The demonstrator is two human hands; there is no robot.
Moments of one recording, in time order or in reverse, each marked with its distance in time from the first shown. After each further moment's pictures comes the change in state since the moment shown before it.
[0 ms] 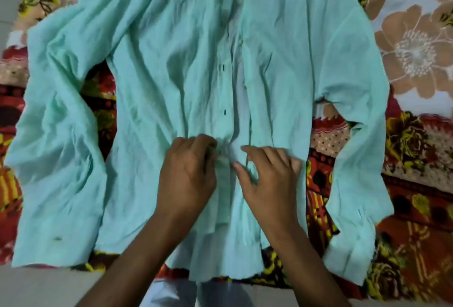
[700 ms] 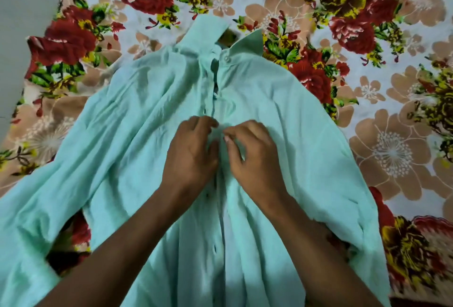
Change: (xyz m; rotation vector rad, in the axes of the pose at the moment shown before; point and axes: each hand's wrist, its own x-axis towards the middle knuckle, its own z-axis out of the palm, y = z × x) left_hand 0.266 0.034 -0.017 -0.101 0.122 0.196; right_hand 0.273 -0.003 -0.019 0.272 0.200 -0.153
